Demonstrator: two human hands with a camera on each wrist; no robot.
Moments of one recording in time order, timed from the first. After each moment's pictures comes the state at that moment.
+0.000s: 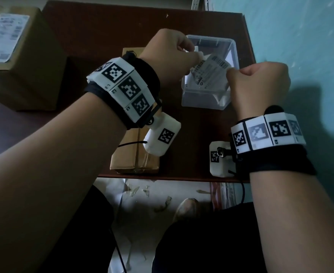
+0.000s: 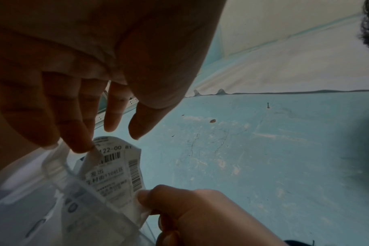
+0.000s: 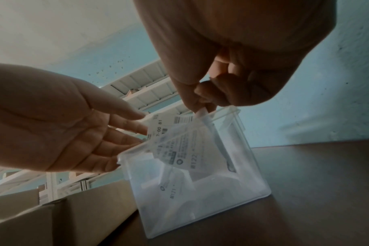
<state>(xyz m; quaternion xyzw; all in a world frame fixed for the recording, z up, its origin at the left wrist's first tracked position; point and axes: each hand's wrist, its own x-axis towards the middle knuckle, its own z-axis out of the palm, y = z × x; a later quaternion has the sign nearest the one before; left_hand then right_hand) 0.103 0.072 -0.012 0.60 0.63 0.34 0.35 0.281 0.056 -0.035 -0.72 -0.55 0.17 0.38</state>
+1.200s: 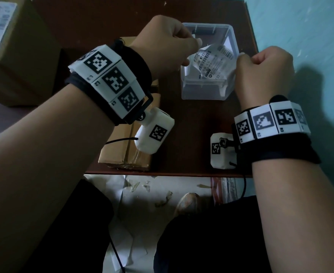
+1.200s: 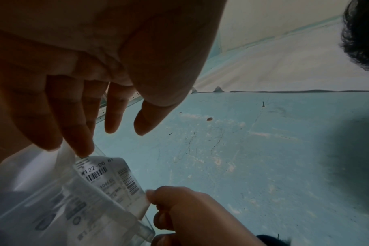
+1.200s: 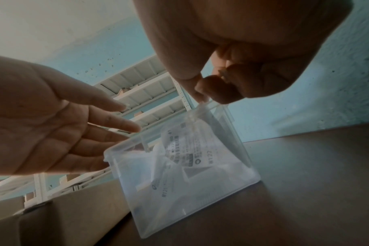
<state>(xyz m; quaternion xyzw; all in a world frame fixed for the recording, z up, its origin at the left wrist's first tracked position) 0.097 0.066 -0.010 0.60 0.62 0.34 0.36 0.284 0.064 -0.041 -0.76 -0.54 0.14 0.35</state>
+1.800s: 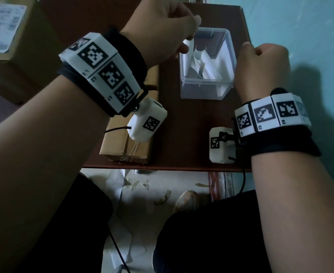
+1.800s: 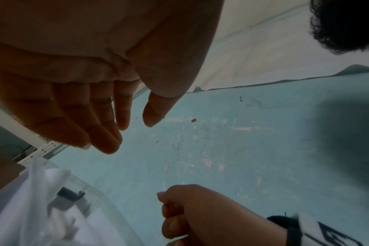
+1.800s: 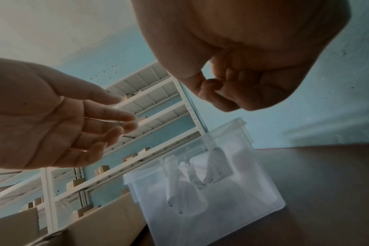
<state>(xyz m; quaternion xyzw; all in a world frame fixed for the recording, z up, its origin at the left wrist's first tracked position) 0.091 0.056 0.010 0.61 0.59 0.39 0.35 0.279 0.056 -0.020 -0.75 -0.54 0.15 0.35</state>
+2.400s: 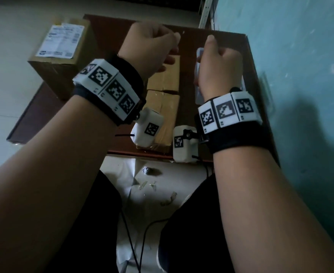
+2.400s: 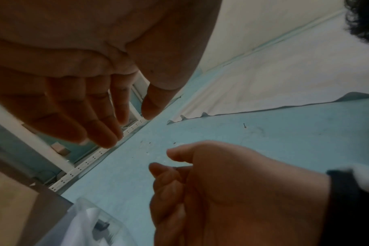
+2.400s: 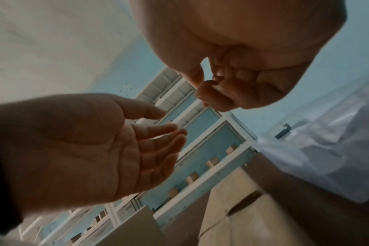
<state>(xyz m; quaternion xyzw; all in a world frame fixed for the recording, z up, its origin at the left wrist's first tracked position) 0.040 -0.012 0.038 0.51 0.64 0.47 0.34 0.168 0.003 0.023 -0.65 -0.52 0.33 0.44</state>
